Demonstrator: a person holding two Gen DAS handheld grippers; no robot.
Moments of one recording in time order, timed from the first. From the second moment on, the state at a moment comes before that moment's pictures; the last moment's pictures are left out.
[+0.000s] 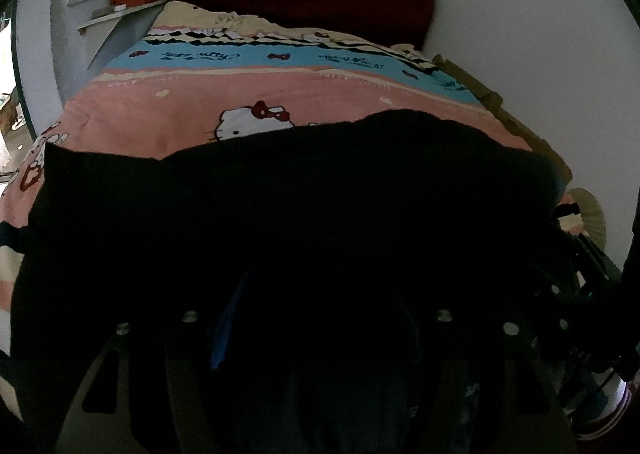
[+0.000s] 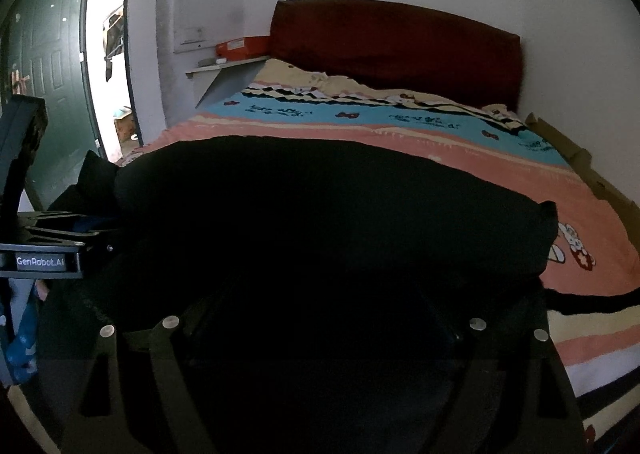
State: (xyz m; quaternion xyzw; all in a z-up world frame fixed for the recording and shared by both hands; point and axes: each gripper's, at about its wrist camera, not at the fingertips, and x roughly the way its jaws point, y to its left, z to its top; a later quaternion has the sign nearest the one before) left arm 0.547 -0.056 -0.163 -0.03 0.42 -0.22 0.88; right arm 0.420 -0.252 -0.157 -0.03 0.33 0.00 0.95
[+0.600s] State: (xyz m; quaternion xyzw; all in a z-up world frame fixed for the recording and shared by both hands) left arm 0.525 -0.057 -0.186 -0.02 0.41 -0.21 0.89; right arm 0.411 -0.249 -0.177 -0.03 0.34 0.00 0.94
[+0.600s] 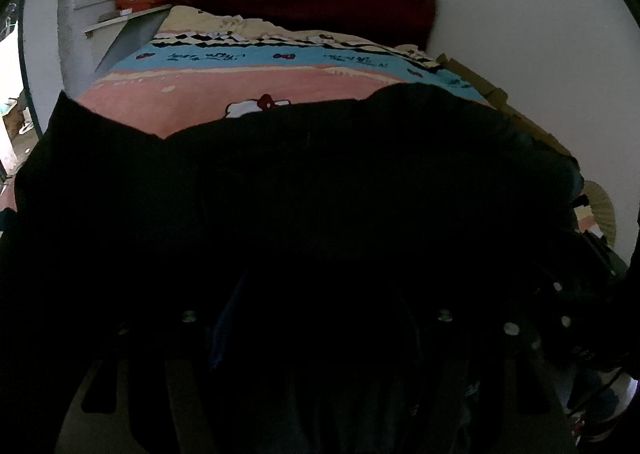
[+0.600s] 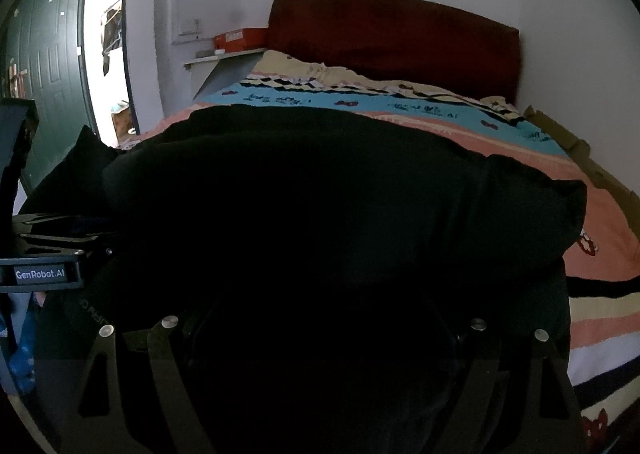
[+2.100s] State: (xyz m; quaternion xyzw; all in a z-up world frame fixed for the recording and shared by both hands) left arm 0.589 -0.071 -0.187 0.02 0.42 -0.18 0.89; right arm 0.480 -0.339 -0.210 0.10 0.44 0.03 0.89
